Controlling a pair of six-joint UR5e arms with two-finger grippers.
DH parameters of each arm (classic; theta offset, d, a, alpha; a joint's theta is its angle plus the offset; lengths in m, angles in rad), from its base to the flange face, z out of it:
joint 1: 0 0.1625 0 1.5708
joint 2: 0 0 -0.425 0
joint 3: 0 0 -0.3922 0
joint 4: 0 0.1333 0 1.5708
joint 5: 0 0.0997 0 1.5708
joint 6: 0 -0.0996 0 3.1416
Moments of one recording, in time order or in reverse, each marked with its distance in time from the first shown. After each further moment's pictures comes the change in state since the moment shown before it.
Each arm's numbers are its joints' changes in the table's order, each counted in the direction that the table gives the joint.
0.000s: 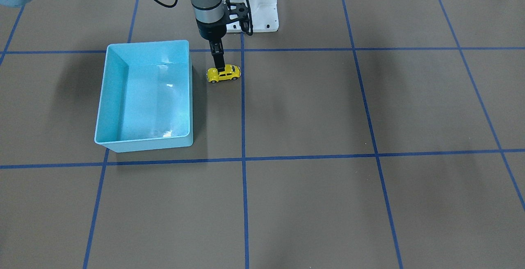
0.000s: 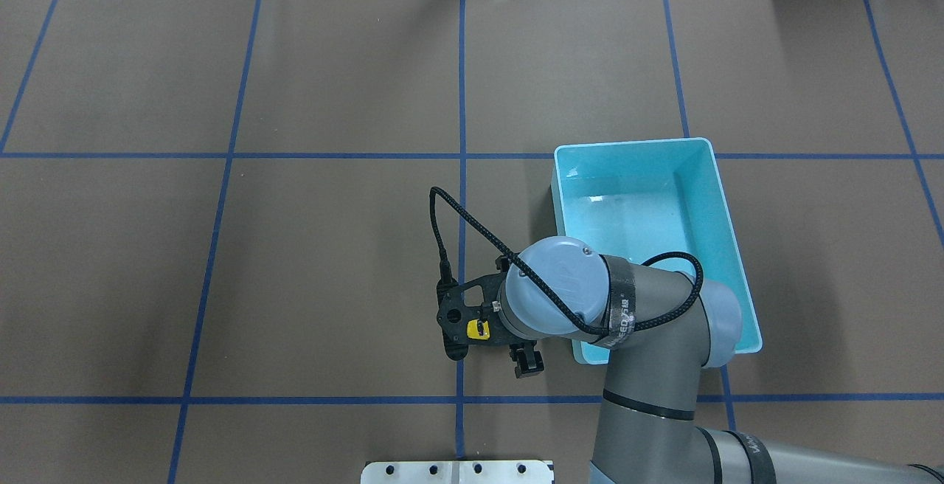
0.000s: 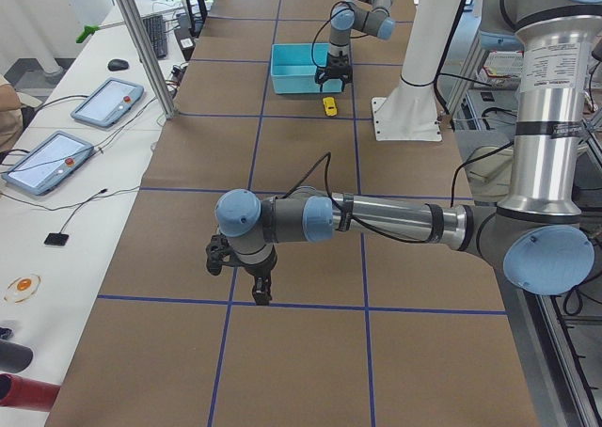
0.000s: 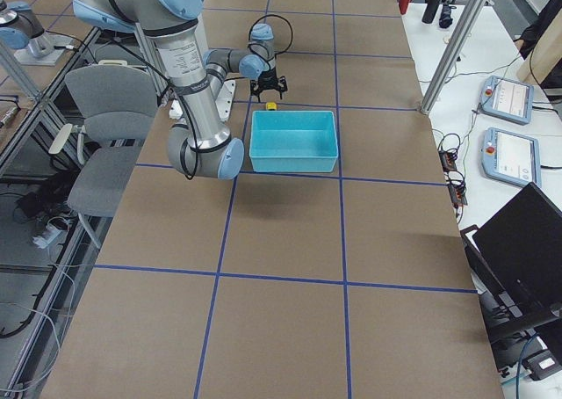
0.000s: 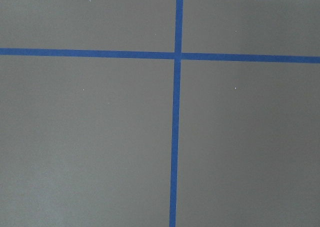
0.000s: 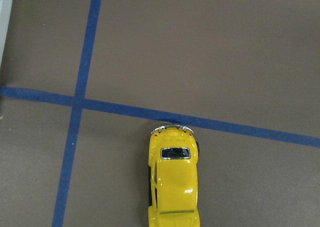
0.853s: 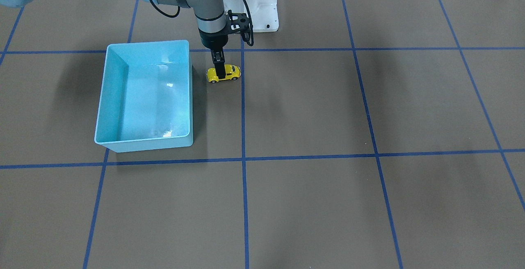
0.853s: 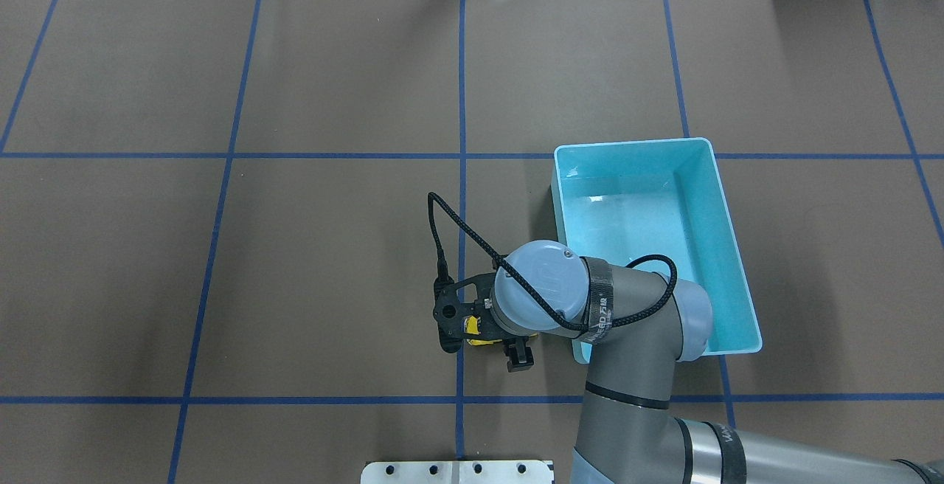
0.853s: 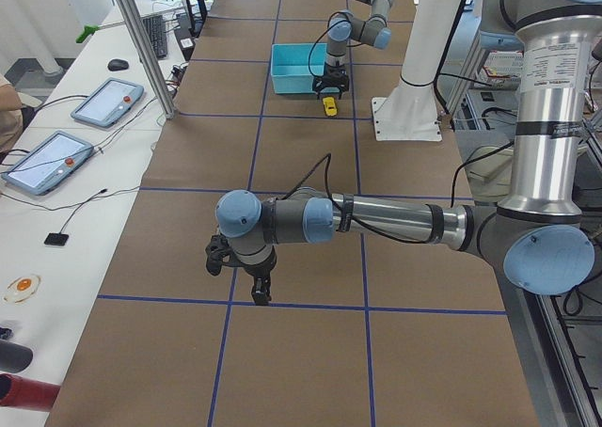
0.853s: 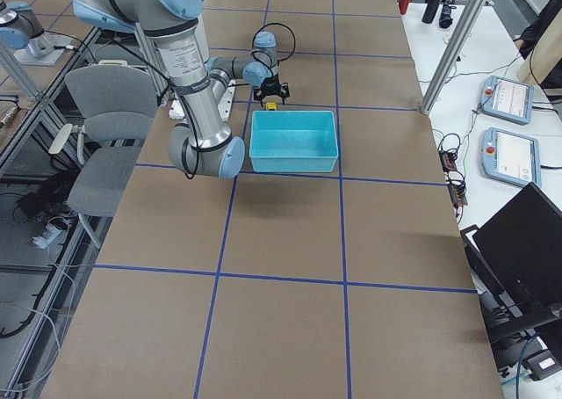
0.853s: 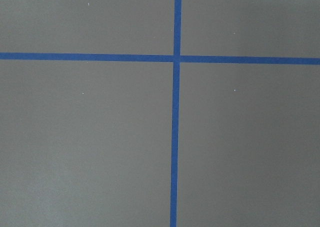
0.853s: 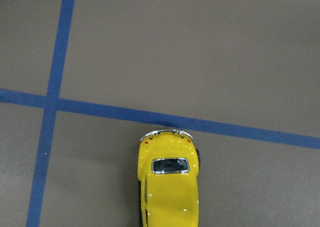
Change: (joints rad) left arm 0.000 0.003 0.004 -0.014 0.000 0.000; right arm 0.002 0.018 -0.093 0.068 -0.003 -0.034
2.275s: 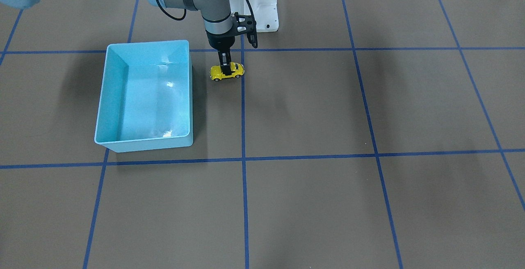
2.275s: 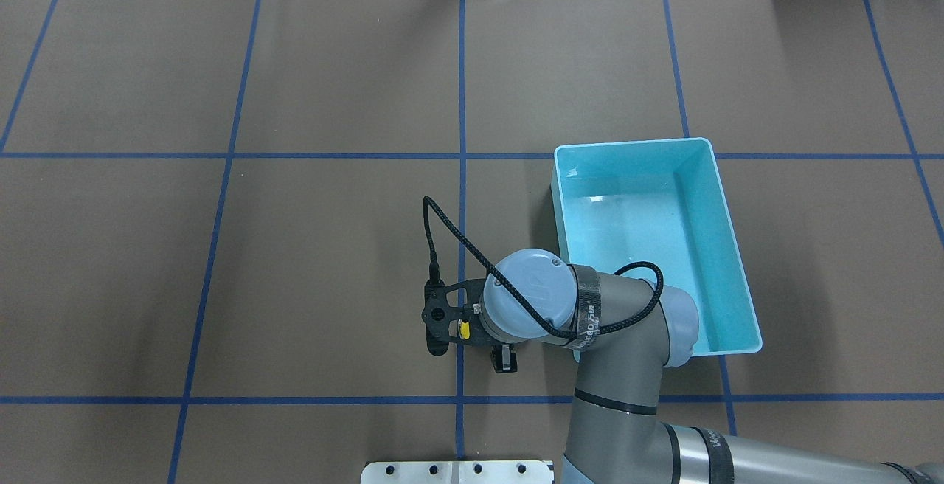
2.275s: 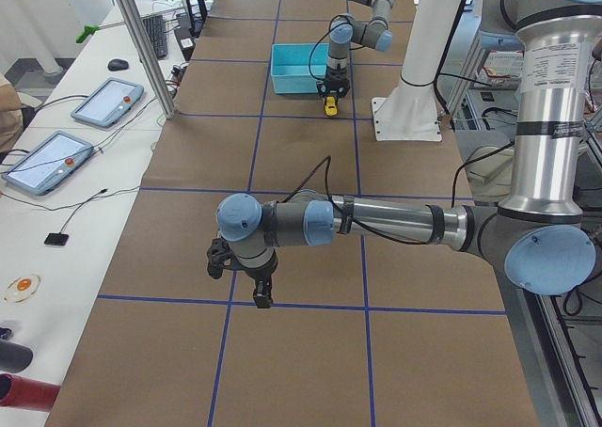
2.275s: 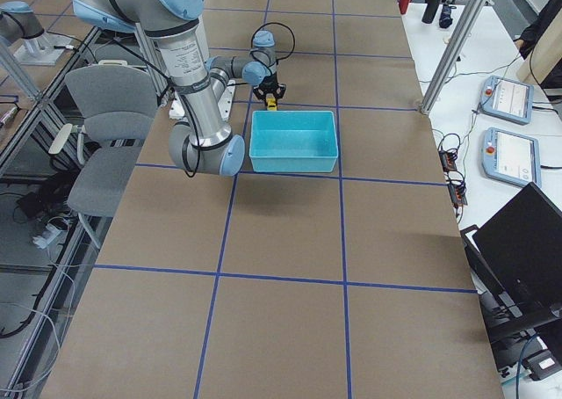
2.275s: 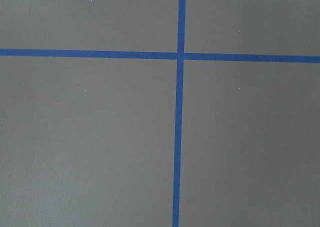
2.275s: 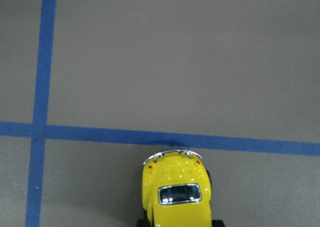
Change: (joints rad) left arm 0.000 0.004 0.009 -0.002 0.001 0.000; right arm -0.015 0.039 -0.001 0.018 0.001 -0.060
